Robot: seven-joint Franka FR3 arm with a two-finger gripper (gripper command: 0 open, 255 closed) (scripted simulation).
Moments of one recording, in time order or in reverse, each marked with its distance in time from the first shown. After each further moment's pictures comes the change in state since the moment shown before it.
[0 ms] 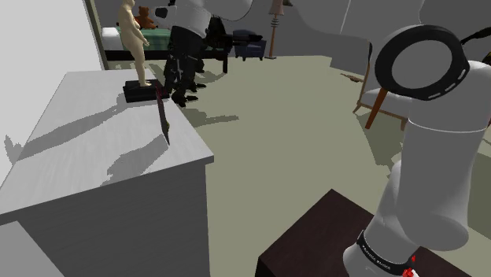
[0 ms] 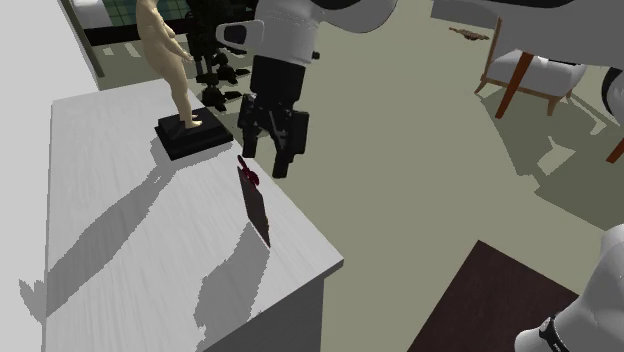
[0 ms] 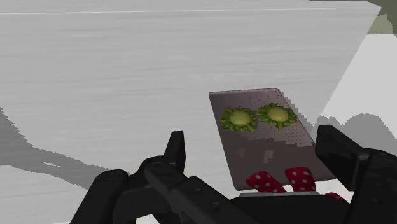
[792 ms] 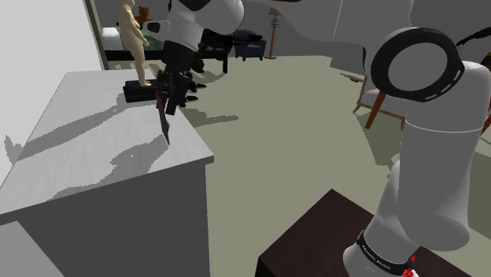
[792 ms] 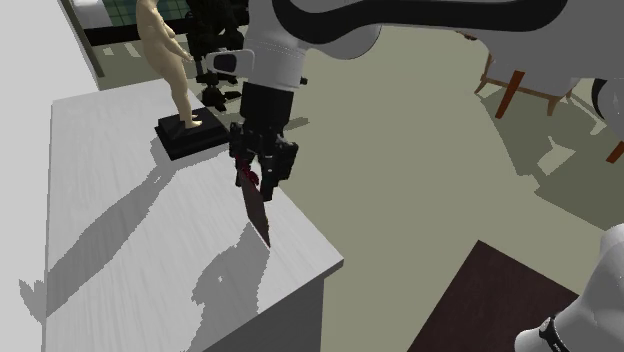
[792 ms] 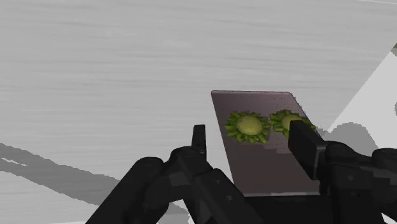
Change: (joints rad) arm 0.014 0.026 0.020 -0.045 0.011 0.064 -0.089
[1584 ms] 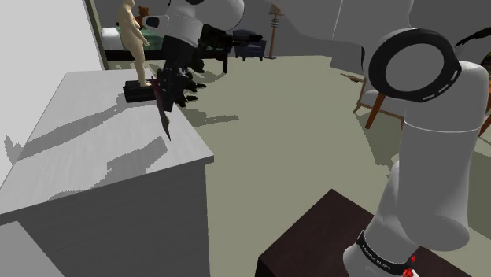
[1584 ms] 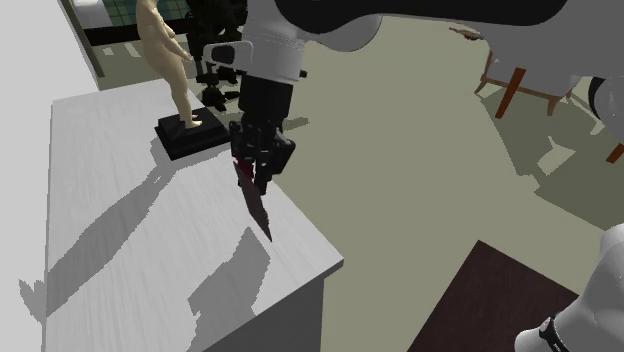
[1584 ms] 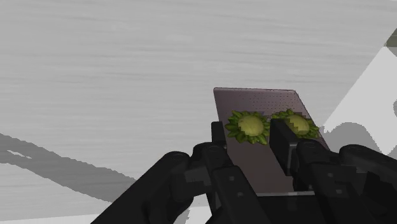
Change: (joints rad) arm -0.001 0.010 0.000 0.041 -0.002 -0.028 0.011
